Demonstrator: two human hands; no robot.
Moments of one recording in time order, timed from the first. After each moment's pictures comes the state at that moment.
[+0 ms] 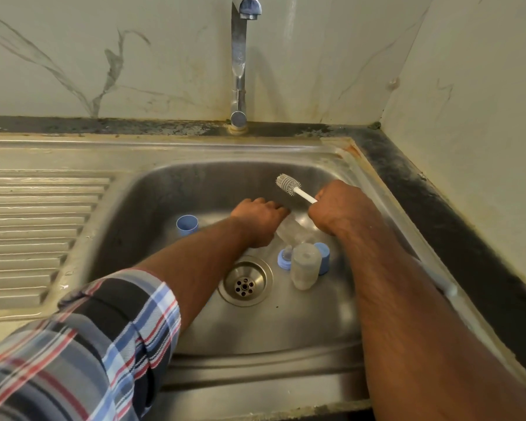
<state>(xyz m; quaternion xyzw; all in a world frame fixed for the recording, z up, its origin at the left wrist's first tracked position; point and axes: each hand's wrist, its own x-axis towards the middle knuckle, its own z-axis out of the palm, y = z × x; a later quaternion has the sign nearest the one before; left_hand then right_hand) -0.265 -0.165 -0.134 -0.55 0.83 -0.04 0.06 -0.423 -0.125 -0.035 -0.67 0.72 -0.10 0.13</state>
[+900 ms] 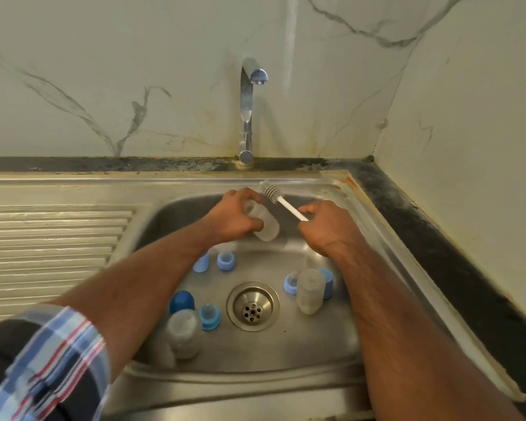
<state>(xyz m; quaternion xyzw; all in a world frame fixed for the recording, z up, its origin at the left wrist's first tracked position) -0.208 -0.141 -0.059 -0.64 0.66 0.26 -0.29 -0.411 -0.113 -0.020 -0.70 0.65 -0.20 0.20</state>
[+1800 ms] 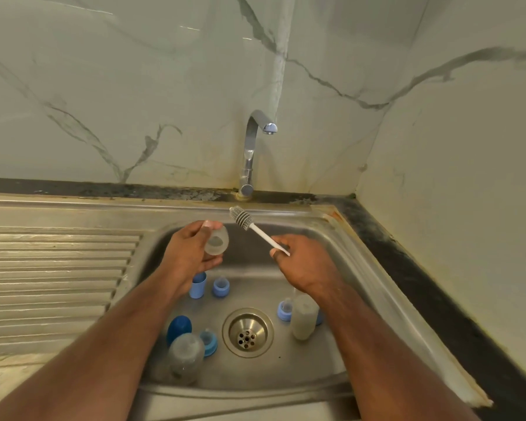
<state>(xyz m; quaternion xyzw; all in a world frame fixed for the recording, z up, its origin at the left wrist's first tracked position) -0.166 -0.072 -0.050 -0.55 0.34 0.47 -0.59 -0.381 -0.086 -0.019 -0.77 0.57 -0.22 0.17</state>
